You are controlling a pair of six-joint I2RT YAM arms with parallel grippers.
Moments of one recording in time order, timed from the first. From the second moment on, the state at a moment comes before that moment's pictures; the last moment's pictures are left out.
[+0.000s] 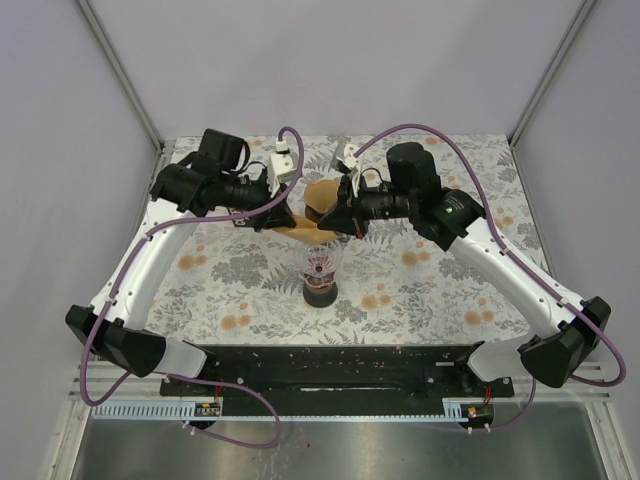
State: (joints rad) left arm -0.40 1.41 1.65 -1.09 0.78 0.53; right arm 0.69 1.37 1.46 -0.46 -0.70 -0.06
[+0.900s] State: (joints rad) left arm -0.55 1.41 1.51 -1.02 0.46 0.28; right arm 0.68 1.34 1.38 -0.37 -0.60 0.01
